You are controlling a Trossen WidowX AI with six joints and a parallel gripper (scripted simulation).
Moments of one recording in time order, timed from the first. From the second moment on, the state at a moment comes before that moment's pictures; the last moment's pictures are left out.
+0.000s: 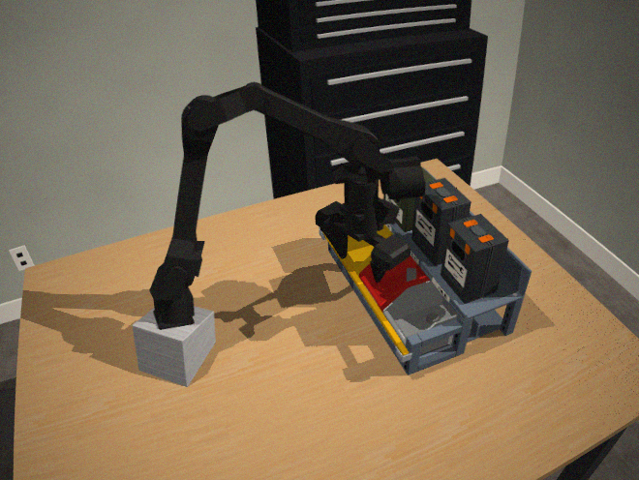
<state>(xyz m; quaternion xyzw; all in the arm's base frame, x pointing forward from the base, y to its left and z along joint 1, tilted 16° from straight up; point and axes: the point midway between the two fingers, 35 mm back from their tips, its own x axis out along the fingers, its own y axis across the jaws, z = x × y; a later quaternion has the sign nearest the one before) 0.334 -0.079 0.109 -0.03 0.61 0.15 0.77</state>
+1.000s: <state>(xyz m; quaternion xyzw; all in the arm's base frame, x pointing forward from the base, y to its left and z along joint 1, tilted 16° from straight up) 0.333 -0.079 0.109 0.15 0.63 0.01 0.76</state>
